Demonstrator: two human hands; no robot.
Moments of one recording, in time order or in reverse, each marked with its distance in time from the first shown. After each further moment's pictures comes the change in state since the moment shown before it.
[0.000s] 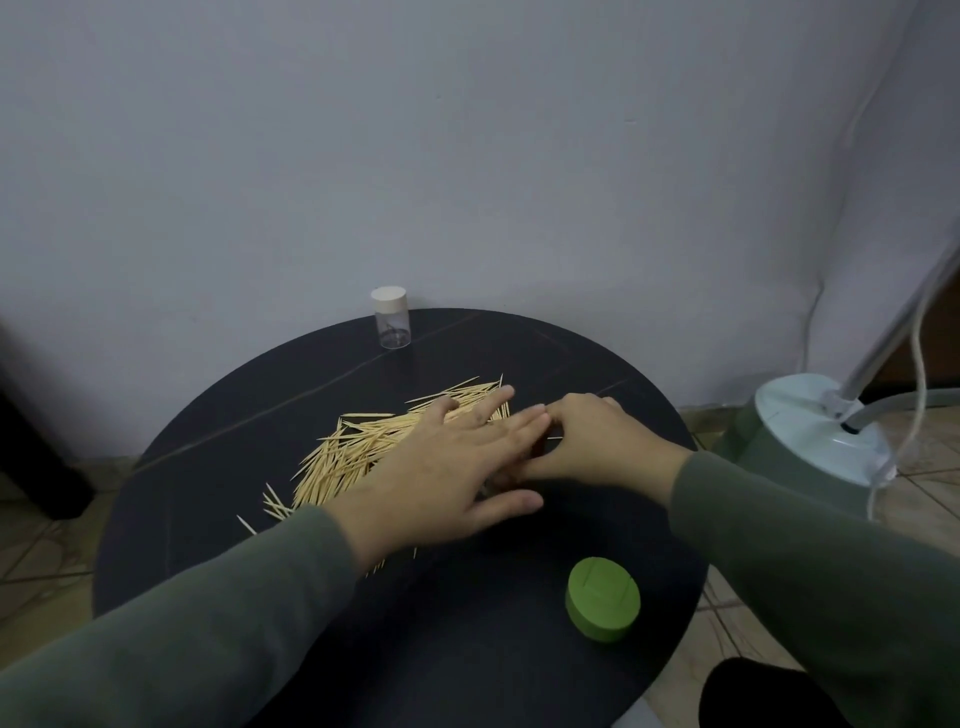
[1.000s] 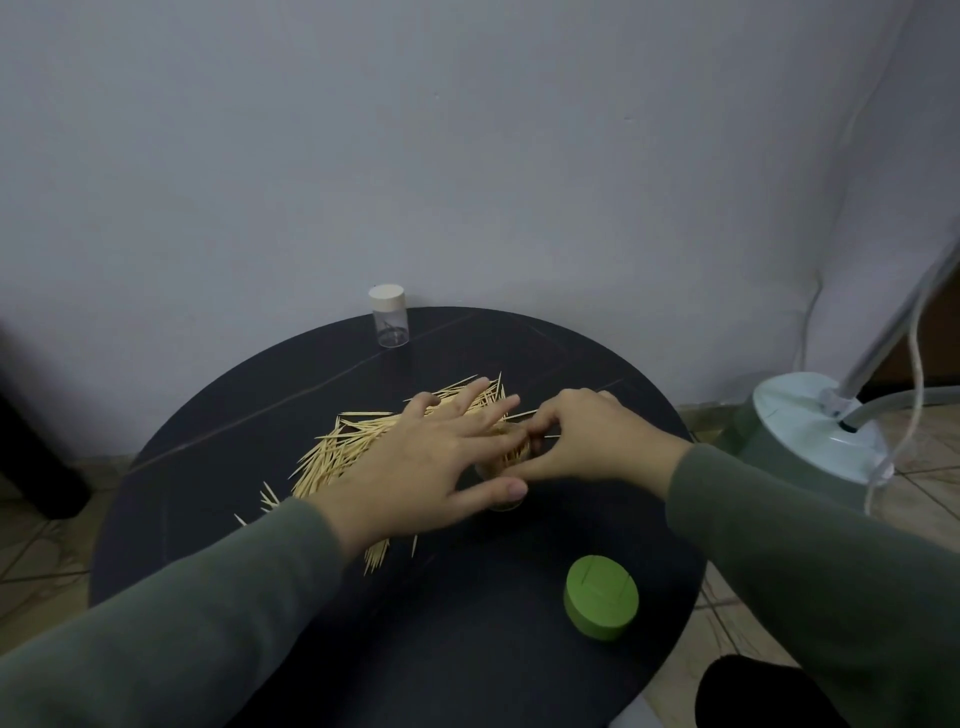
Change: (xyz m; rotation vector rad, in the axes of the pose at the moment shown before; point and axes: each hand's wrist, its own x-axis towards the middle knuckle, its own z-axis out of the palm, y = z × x) left_hand -0.005 -0.013 0.003 -0.068 0.032 -0.039; right_hand -0.001 -0.006 -0.007 -0.055 -0.060 -0.017
